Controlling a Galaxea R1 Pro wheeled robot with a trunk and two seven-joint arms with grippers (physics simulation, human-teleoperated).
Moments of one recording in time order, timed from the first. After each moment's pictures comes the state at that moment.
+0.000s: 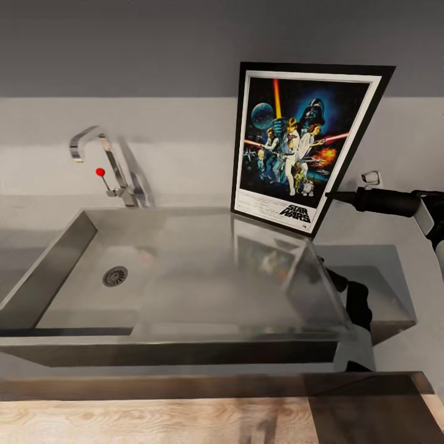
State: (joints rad) left arm 0.11 0.05 0.56 -0.48 -0.03 -0.03 -0.61; right arm -1.48 -0.46 -0.12 -0.37 0.02 0.34 1.52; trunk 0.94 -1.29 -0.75
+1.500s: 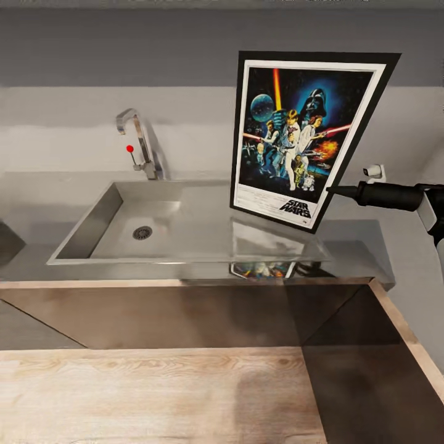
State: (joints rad) left arm 0.11 0.06 0.56 -0.48 -0.03 -0.03 -0.61; right arm -1.48 -0.45 -0.12 -0.44 0.02 0.39 1.53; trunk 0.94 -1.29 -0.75
